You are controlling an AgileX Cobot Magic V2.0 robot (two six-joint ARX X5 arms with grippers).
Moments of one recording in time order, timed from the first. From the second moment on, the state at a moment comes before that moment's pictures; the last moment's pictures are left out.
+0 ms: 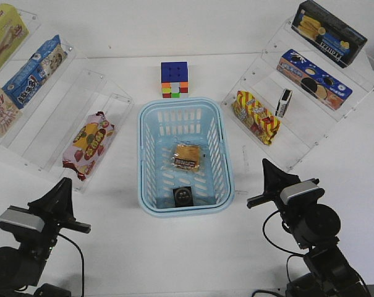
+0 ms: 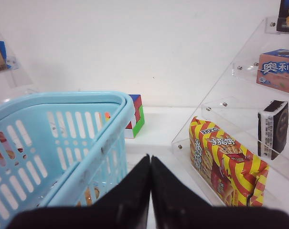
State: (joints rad) left arm -0.30 0.30 0.55 -0.06 -0.08 0.04; right arm 0.35 0.56 0.48 0.06 0.03 0.13
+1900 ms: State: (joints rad) left arm -0.04 0.00 0.03 -0.01 0.04 -0.01; right arm 0.32 0.52 0.44 0.07 0.05 0.04
